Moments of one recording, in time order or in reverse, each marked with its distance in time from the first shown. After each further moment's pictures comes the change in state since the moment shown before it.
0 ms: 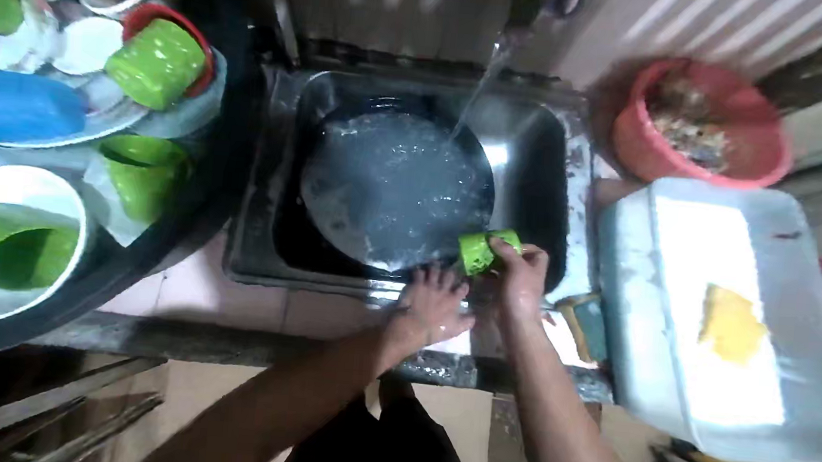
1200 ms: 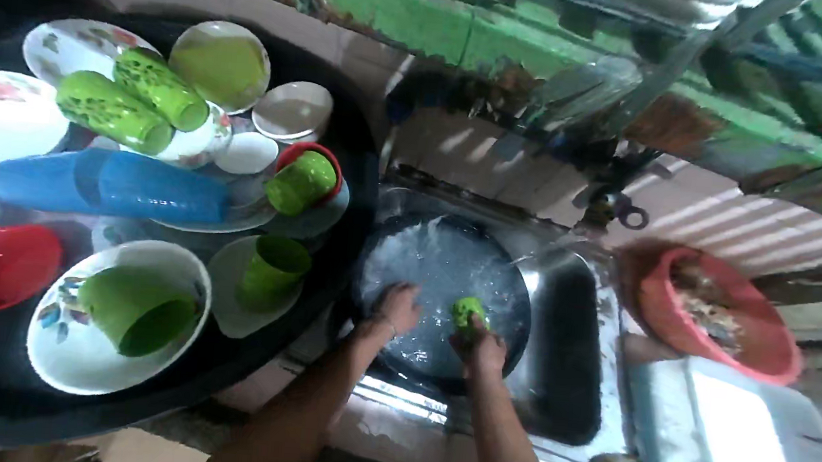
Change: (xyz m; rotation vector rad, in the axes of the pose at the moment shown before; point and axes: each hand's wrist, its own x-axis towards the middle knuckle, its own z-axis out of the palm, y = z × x) left_hand 0.040 -0.205 -0.087 -0.468 0.248 -0.336; right_hand 0.042 0.041 0.141 -0.080 0.035 0.180
